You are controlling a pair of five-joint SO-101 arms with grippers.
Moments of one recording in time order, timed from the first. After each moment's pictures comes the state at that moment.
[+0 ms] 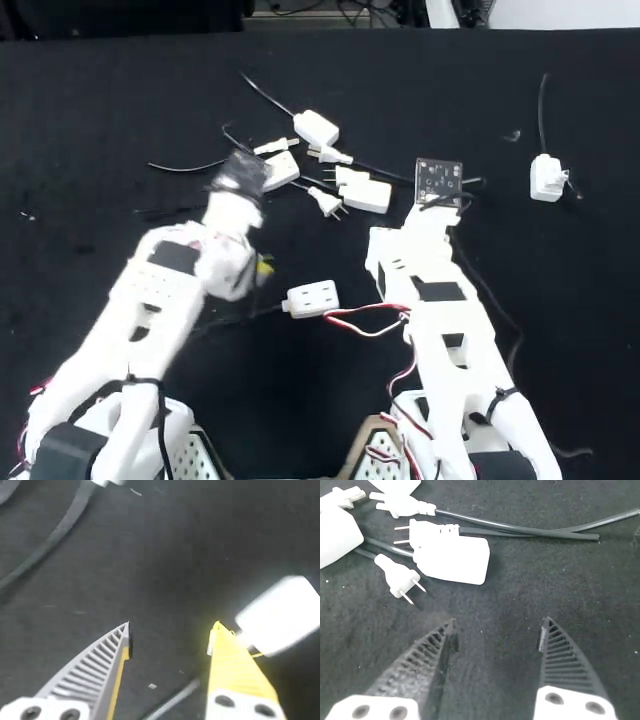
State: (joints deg) left arm 11.4 -30.3 51.1 46.7 -12.5; right arm -2.7 -34.4 72.7 17.1 -7.3
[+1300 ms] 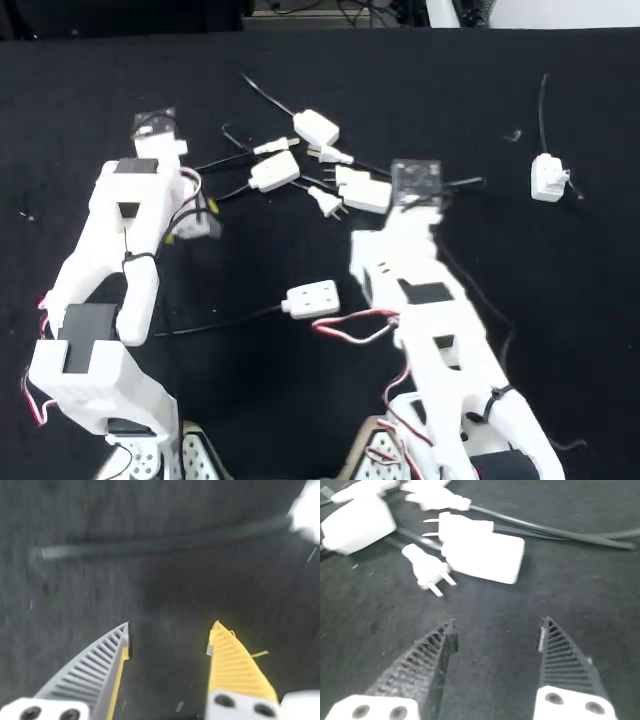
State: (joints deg) left arm -5.4 5.8 17.2 62.6 6.3; right arm -8.6 -34.4 72.7 16.7 -5.1
